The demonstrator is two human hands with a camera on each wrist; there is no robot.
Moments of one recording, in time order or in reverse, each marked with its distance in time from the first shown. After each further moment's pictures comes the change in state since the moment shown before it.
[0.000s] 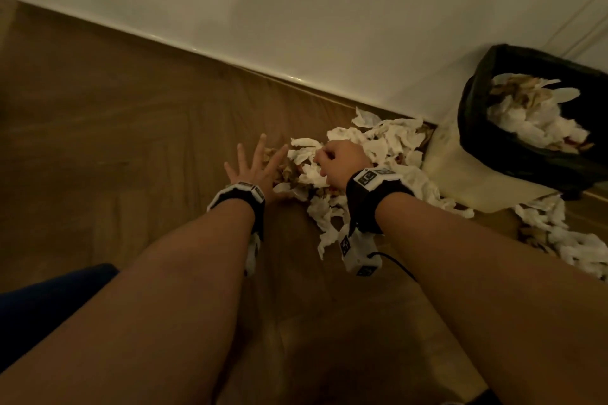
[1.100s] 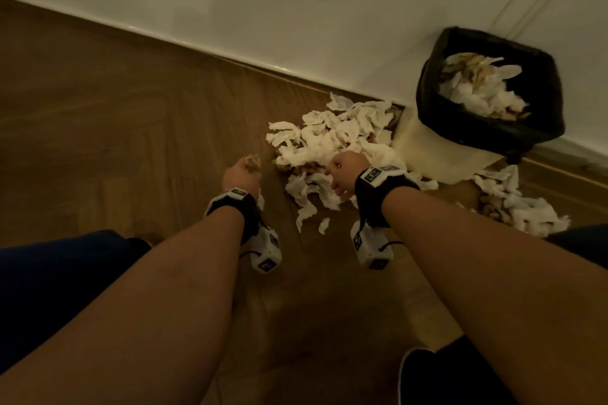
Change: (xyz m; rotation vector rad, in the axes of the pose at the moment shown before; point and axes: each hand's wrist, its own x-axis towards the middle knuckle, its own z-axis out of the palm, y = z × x) left_hand -0.049 0.035 0.010 -0.686 0.233 -0.321; right_hand -0.050 0.047 -0.017 -0.019 -0.212 0.254
